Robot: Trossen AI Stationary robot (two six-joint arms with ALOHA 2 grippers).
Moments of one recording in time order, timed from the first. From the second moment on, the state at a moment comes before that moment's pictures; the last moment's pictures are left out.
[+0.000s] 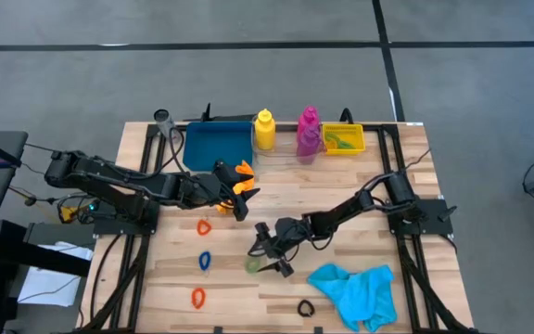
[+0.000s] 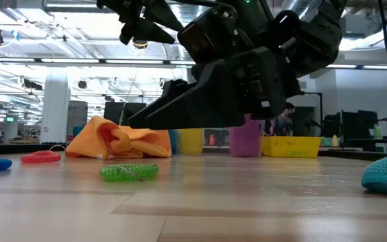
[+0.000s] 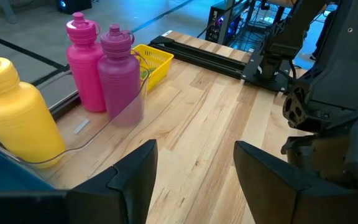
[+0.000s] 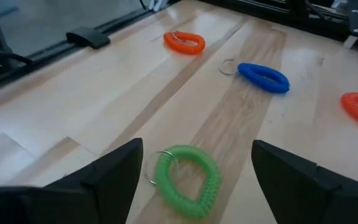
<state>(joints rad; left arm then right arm) -0.14 1.29 0.90 -0.03 -0.55 -0.32 0.23 2.11 1.03 0.64 -0.25 -0.21</state>
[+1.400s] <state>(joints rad) -0.14 1.29 0.90 -0.03 -0.55 -0.32 0.22 2.26 1.23 0.44 -0.26 -0.28</state>
